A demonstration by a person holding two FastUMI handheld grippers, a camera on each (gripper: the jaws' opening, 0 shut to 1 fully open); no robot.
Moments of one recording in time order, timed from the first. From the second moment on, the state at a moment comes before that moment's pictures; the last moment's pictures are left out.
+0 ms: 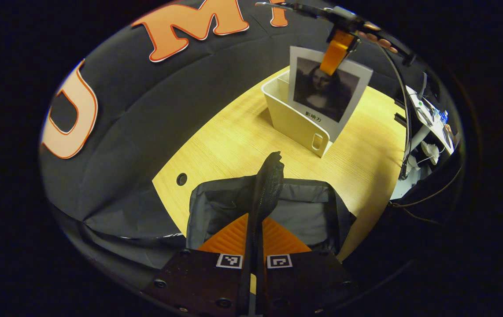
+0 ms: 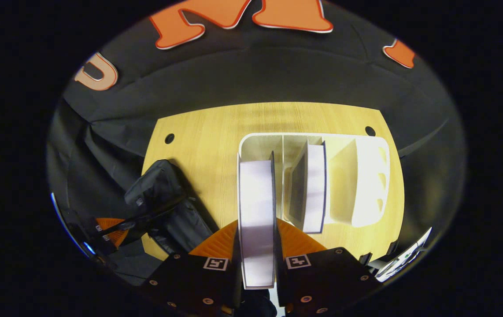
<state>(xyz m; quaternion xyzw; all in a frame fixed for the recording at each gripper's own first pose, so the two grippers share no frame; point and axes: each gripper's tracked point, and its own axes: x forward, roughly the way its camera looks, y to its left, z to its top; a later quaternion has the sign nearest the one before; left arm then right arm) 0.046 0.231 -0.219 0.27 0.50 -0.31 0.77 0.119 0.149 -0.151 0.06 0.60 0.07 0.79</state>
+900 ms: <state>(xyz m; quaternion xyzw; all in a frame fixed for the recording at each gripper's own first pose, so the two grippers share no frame) 0.051 0.223 -0.212 0.18 0.47 -0.33 0.80 -0.002 0.186 -0.115 0.30 0.51 0.09 0.80</state>
